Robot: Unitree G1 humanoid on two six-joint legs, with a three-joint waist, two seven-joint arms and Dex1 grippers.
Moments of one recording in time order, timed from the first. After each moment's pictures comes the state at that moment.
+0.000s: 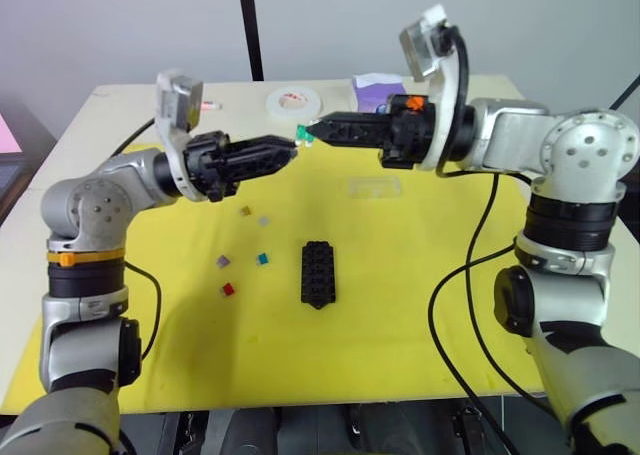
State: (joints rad) left arm -0.80 0.60 0.17 0.06 -0.91 0.94 -1.17; right arm -1.12 -0.45 -0.17 0.00 1.14 1.39 0.58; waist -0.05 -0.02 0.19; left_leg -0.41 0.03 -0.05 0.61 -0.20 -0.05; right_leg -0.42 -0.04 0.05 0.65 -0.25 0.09
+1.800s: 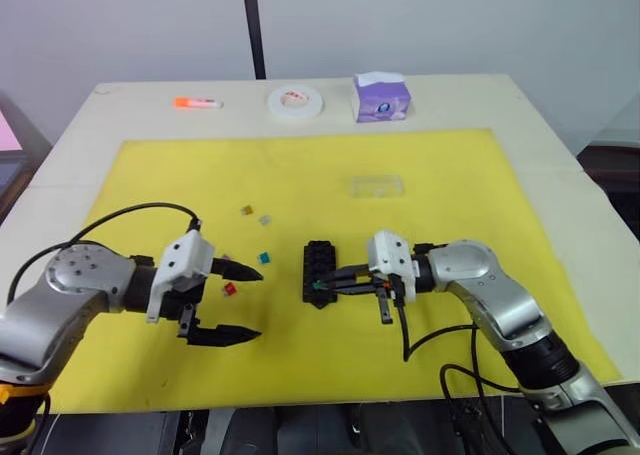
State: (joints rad) left arm -0.14 0.96 0.06 -0.43 -0.61 0.50 -1.30; right arm -0.40 -0.58 0.31 -0.21 0.31 0.25 1.13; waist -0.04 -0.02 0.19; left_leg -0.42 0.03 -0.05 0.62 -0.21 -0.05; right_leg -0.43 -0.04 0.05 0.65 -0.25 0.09
